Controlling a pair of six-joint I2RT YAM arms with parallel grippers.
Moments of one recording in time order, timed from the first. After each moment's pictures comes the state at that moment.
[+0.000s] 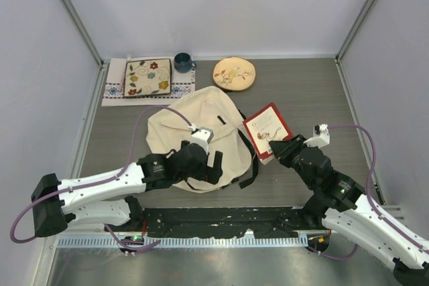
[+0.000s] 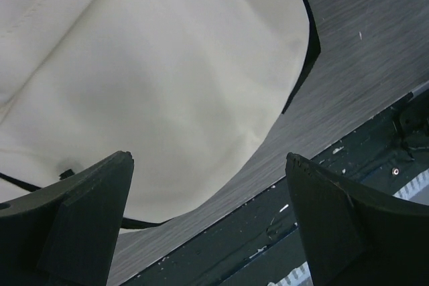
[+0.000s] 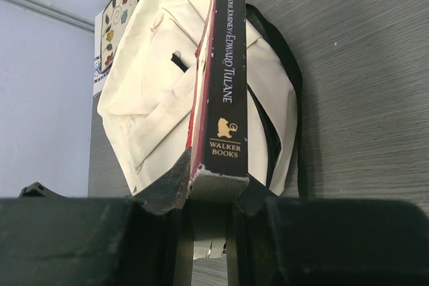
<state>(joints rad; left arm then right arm) -1.13 1.06 0.77 -0.45 -0.31 -0.66 0.79 0.43 0.50 -0.44 0.46 1.04</state>
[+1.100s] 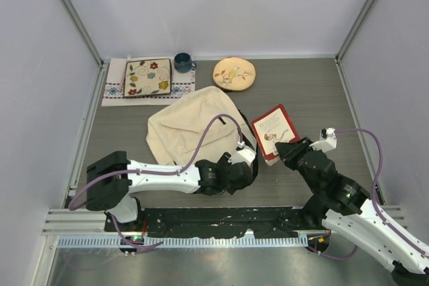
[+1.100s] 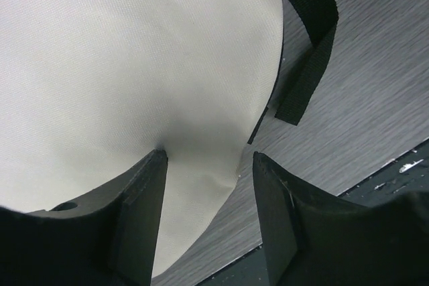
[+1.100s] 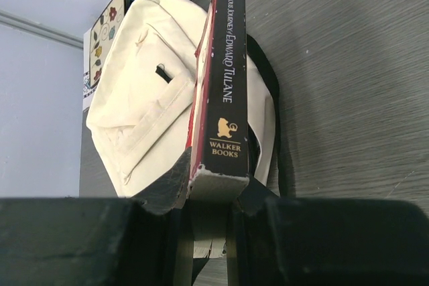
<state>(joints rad) -1.36 1.59 1.02 -0.45 -0.49 -0.49 0.79 0.37 0.50 -0.53 0.52 1.06</state>
